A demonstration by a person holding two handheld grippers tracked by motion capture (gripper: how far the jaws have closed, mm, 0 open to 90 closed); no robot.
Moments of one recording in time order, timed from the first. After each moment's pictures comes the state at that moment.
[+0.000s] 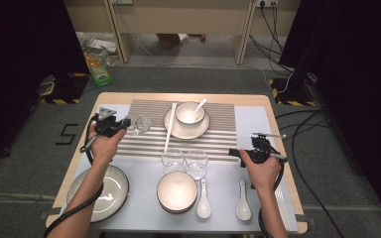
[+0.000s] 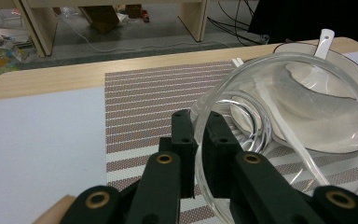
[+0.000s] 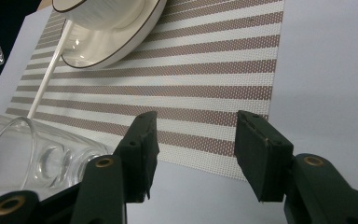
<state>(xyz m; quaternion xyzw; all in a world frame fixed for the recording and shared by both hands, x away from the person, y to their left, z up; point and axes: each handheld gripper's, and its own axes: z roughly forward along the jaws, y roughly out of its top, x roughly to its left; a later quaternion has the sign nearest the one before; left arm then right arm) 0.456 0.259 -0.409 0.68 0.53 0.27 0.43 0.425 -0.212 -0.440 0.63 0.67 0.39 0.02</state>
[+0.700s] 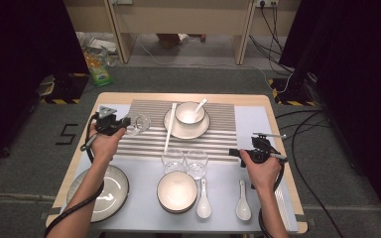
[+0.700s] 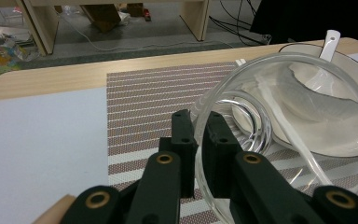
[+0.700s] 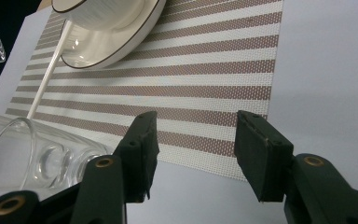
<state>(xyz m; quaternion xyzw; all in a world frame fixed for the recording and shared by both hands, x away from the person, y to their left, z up) 0.461 0.260 -0.410 0.68 0.53 0.27 0.43 0.425 -0.213 -0.441 0.63 0.67 0.39 0.02</state>
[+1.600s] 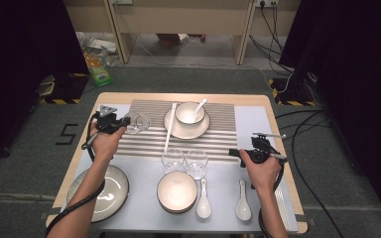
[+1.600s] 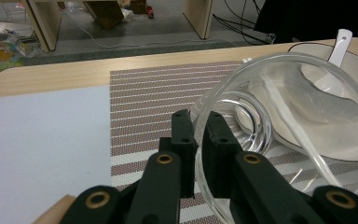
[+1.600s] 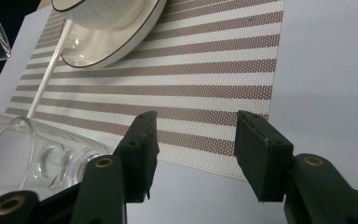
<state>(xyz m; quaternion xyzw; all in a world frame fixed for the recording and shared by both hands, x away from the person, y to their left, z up) 0.469 0.261 -0.413 0.67 0.54 0.27 0.42 0.425 -0.212 -0.441 0.63 0.67 0.39 0.02</state>
